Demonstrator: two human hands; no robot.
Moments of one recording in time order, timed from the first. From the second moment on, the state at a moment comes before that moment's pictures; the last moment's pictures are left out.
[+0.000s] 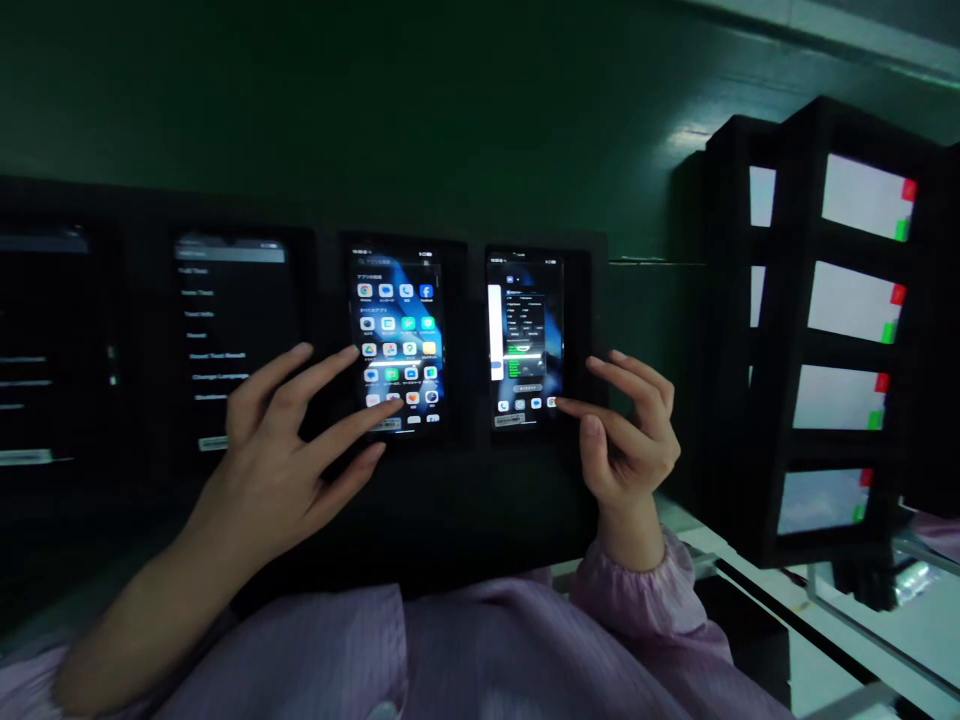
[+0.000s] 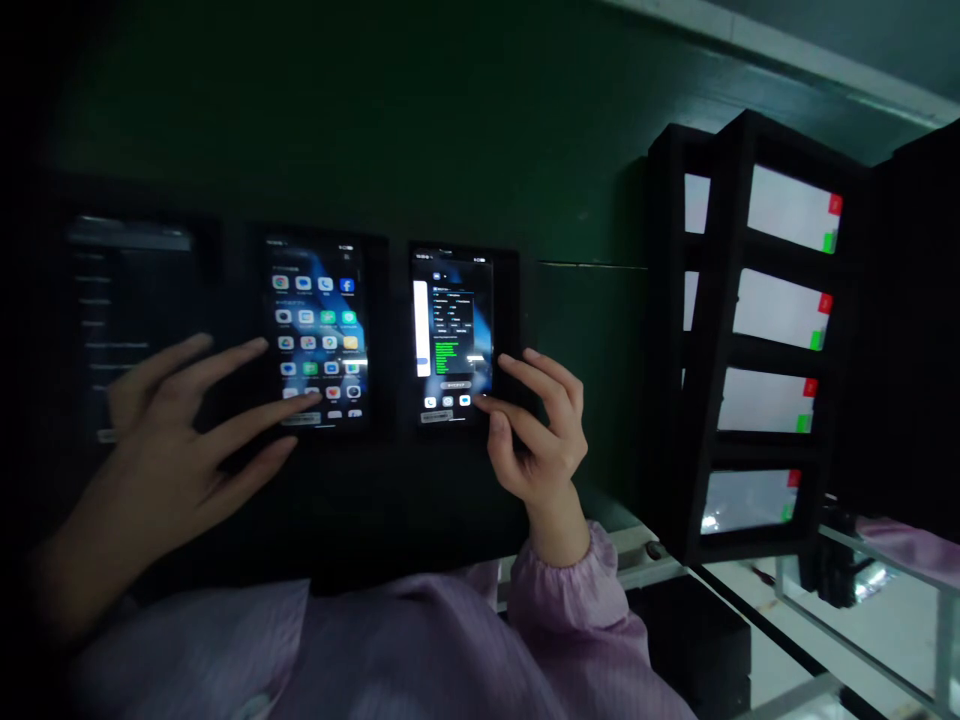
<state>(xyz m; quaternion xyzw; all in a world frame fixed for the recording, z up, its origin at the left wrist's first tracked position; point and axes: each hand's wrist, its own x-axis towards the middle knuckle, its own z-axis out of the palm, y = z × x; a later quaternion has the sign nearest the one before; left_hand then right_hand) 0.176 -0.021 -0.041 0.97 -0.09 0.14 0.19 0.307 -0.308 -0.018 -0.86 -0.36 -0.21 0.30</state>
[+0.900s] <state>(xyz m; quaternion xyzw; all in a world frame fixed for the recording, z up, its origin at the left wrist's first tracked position) 0.171 -0.021 -0.042 0.97 -0.07 0.12 0.21 0.311 -0.305 -0.012 -0.86 -0.37 -0.19 0.29</state>
